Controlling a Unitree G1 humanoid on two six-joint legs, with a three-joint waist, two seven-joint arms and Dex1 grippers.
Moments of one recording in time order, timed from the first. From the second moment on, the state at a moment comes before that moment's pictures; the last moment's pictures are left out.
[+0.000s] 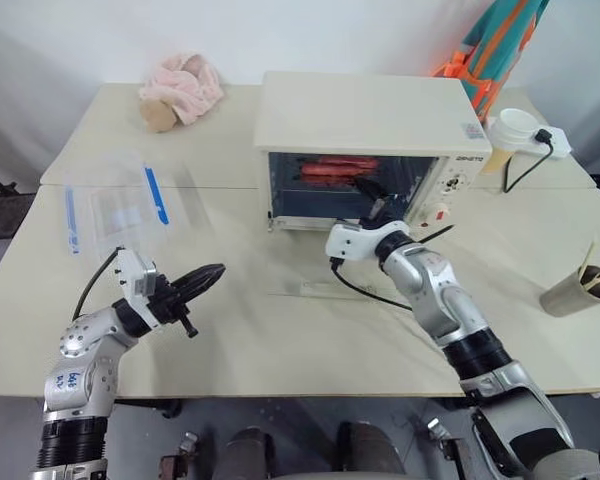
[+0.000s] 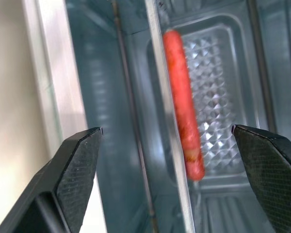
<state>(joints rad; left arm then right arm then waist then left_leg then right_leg) -0.13 0.48 0.26 -0.06 -0.55 0.17 -0.92 -0.67 -0.37 0.33 0.25 -0.84 -0.03 0.13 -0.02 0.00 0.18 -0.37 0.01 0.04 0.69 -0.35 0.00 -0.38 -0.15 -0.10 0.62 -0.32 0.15</state>
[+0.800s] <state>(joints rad) -0.11 0.48 0.27 -0.10 -0.58 0.19 -0.87 -0.73 -0.39 0.36 0.34 -0.90 0.04 0.04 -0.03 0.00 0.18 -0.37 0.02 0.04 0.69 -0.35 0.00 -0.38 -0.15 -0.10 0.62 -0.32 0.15</state>
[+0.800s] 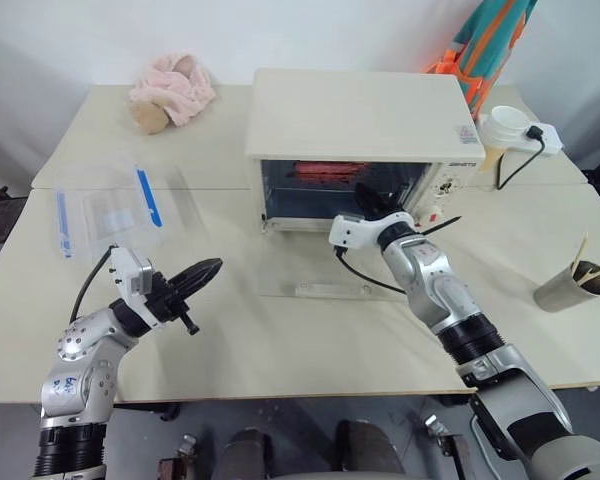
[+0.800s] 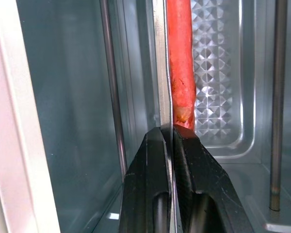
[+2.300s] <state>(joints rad) -0.22 0.50 0.28 -0.02 -0.60 0.28 -0.89 -0.27 -0.55 0.26 -0.35 -0.83 0.04 0.38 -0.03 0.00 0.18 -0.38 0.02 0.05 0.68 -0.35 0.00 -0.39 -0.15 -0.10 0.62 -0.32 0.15</state>
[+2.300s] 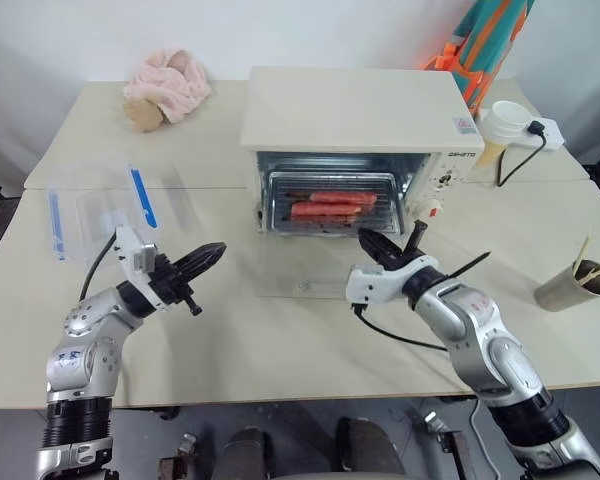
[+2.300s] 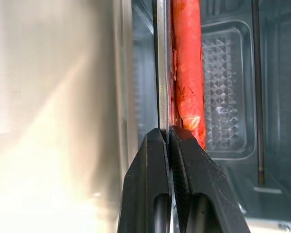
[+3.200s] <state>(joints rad) -0.16 0.77 0.39 -0.07 -1.07 1.04 -0.87 0.06 -0.66 0.10 -0.55 -0.81 -0.13 0.42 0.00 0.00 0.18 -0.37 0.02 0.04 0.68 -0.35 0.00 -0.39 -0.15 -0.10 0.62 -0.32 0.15</state>
